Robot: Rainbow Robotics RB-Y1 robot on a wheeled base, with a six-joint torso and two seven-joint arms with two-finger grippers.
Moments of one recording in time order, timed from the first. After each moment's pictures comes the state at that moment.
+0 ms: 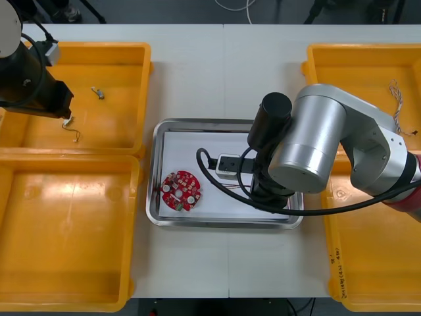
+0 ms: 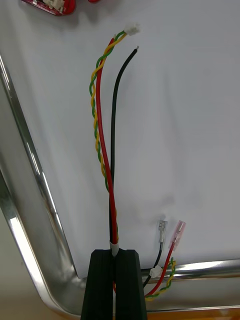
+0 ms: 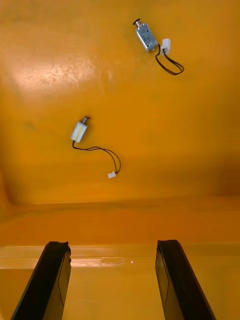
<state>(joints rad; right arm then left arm) -0.78 -0.64 0.81 -1.96 -0.76 1.67 1.77 -0.74 0.63 0.03 -1.63 0.49 1.91 -1.49</state>
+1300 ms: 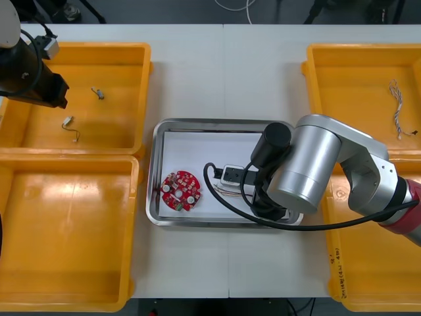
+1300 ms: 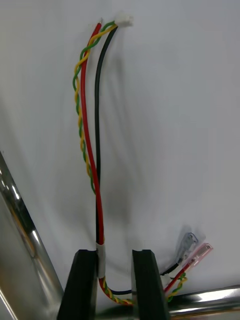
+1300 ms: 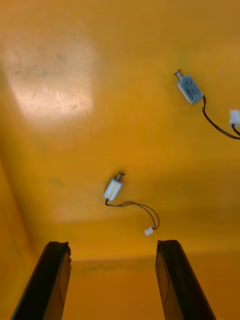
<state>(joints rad) -0.68 -0.63 0.84 -1.92 -0.61 1.57 1.77 -0.85 0.63 0.05 -1.28 0.45 1.66 -1.68</state>
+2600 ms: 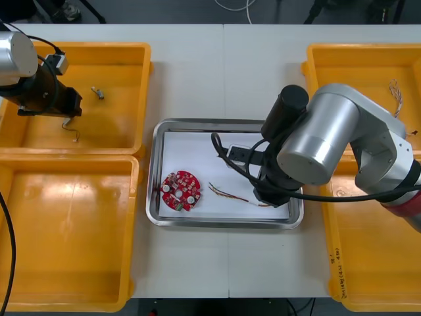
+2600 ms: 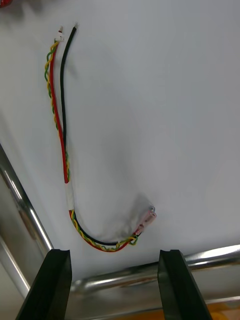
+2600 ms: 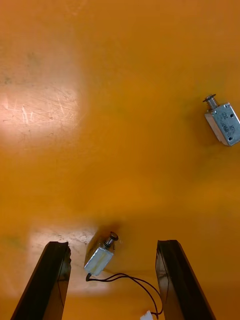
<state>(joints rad) -0.70 -0.61 0.66 -1.92 -0.73 1.69 1.80 -0.84 0.59 0.03 -1.03 0.50 1.36 -1.69</state>
